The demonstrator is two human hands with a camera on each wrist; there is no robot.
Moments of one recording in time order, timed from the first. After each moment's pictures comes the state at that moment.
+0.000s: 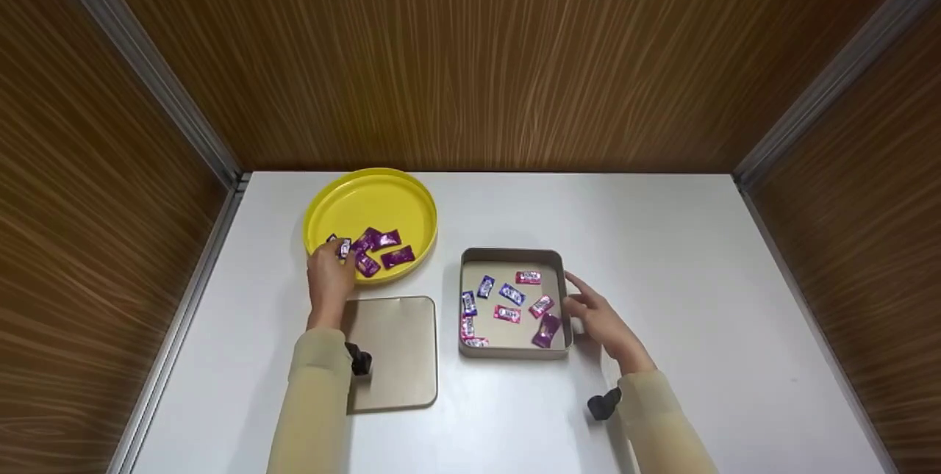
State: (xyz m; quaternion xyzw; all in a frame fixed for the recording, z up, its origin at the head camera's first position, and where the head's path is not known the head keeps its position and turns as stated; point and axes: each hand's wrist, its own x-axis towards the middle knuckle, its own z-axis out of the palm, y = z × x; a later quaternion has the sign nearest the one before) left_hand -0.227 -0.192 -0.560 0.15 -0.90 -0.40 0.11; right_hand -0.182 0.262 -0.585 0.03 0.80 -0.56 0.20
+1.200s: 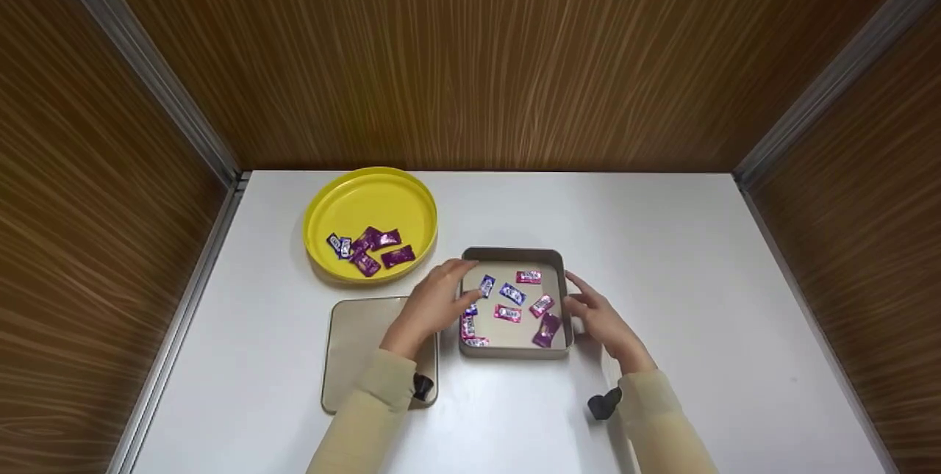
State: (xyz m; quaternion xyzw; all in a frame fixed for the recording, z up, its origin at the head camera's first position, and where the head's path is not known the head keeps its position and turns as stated) left_hand -0.184 -0.051 -0.526 -0.16 -0.93 -0.33 -0.07; right_hand -0.177 0.261 -0.575 0.03 0.79 -0.58 0.22
